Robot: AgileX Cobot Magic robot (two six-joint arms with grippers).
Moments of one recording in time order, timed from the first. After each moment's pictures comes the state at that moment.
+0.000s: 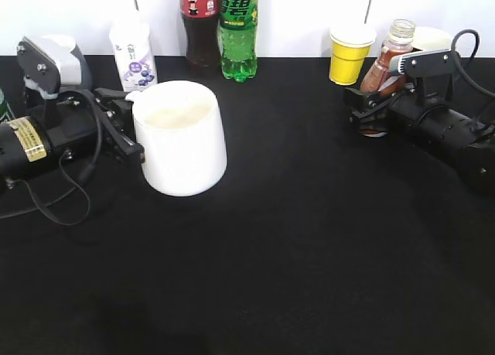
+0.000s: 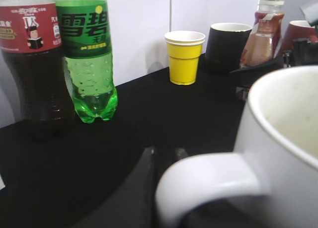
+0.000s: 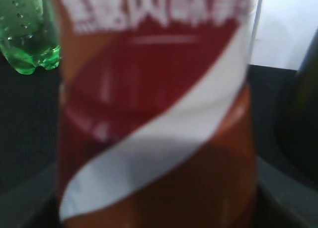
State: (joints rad) left arm -0.25 1.81 -0.61 0.66 -1.08 -0.29; right arm 0.16 2.11 -0.86 -0.27 -1.00 0.16
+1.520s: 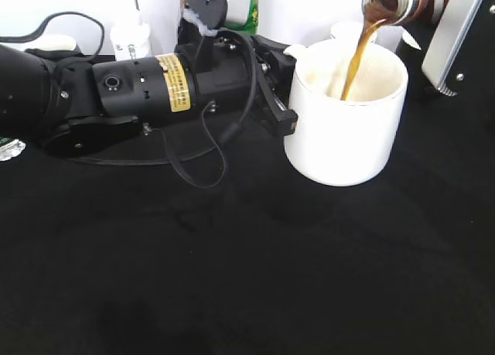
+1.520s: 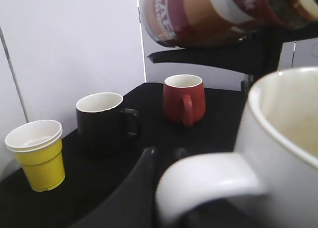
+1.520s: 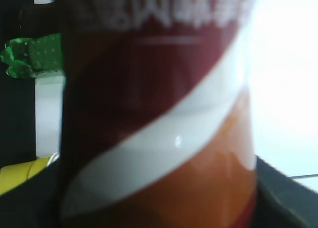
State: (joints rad) left arm -0.67 1.81 -1.00 0.72 -0.79 -0.47; right arm 0.16 1.38 -0.71 -0.74 -0.77 -0.80
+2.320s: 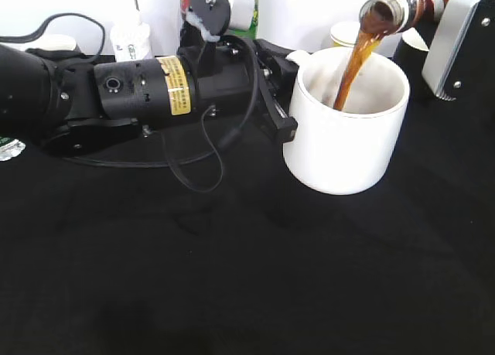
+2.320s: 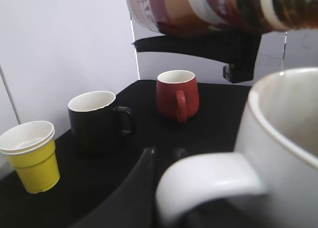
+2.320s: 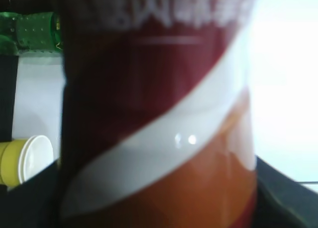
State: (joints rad) left arm -0.67 1.81 -1.00 0.77 -0.79 -0.47; right arm 0.16 1.38 -0.71 -0.70 -0.77 -0.96
